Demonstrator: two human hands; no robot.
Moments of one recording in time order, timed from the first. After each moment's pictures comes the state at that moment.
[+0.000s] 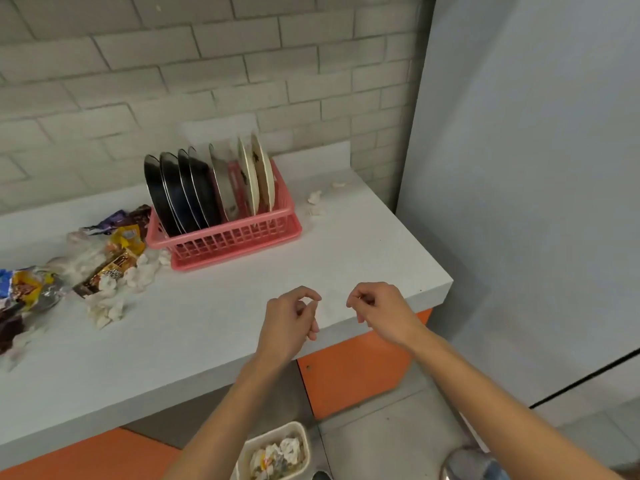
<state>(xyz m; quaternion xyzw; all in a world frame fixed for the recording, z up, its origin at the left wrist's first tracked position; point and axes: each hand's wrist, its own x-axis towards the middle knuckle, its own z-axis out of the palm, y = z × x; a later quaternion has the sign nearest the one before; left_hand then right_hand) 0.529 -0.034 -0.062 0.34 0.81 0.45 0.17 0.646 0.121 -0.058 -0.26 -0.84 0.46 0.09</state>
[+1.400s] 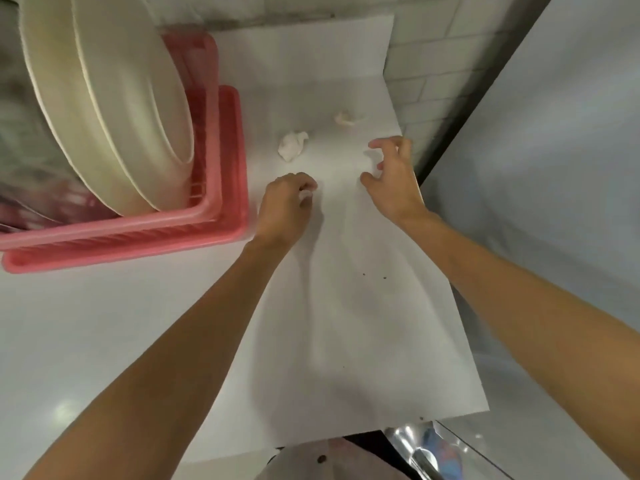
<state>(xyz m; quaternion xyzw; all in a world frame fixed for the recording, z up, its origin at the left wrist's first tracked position) 0.283 0.284 -0.172 0.30 0.89 0.34 0.07 0.364 0.463 -0.169 -0.27 -0.88 0.37 0.13</state>
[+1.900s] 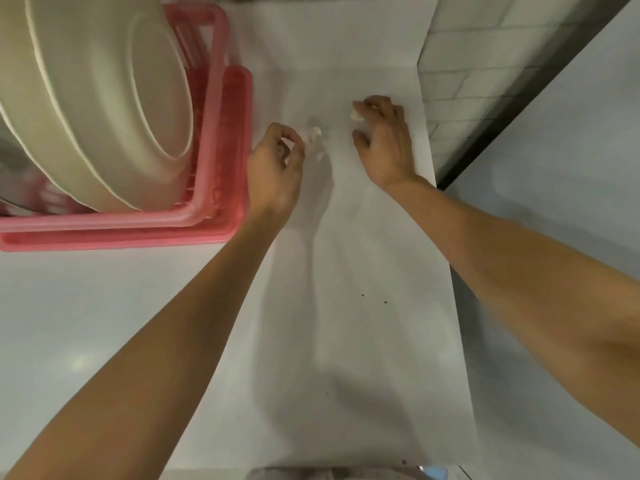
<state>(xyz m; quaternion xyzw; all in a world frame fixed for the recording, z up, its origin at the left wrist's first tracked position) 0.247 0.308 -0.153 0.11 0.85 0.52 0.00 0.264 0.496 -0.192 -0.14 -0.95 0.24 0.16</state>
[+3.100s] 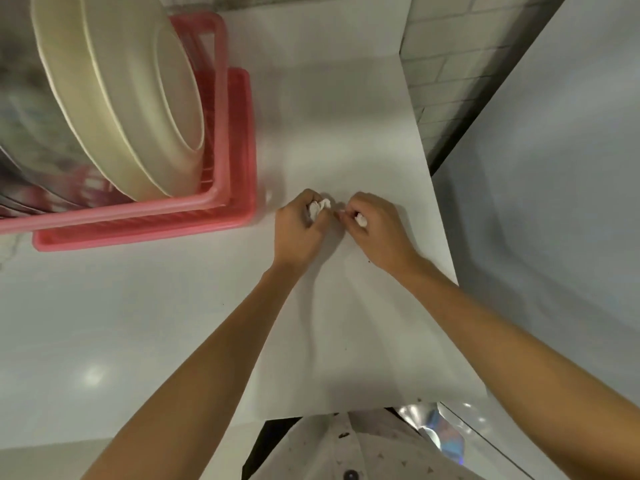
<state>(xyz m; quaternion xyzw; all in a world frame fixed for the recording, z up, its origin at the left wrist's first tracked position) 0.337 0.274 -0.177 0.20 0.83 0.52 0.09 0.405 0.413 -0.195 -0.07 -0.90 0.39 0.17</state>
